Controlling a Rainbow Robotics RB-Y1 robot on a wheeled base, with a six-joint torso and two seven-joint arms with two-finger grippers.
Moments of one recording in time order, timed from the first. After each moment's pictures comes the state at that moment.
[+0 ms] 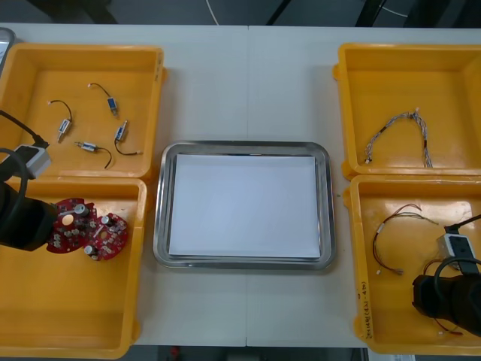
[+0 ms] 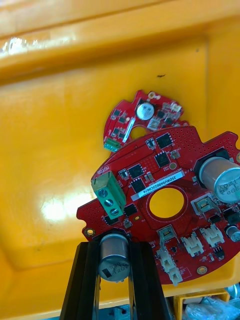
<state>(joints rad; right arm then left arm) 0.39 -0.56 -0.06 -2.22 -0.50 1.31 1.32 -0.11 0.96 0.11 -2.33 1.01 1.83 -1.16</state>
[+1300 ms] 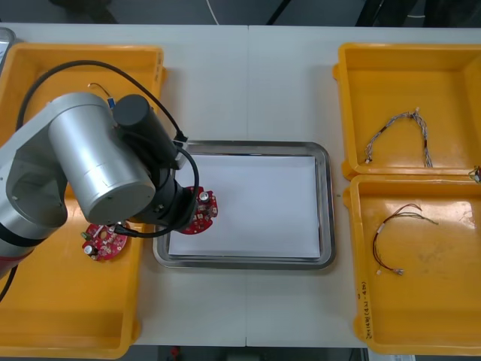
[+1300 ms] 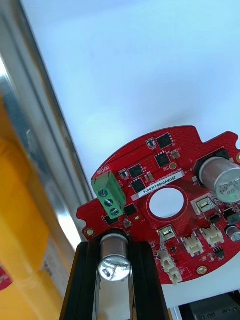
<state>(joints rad) -0.06 -0.82 -0.48 -2.52 -1.06 1.92 1.32 -0.58 0.63 -0.57 -2.12 0.66 1.80 -0.83</state>
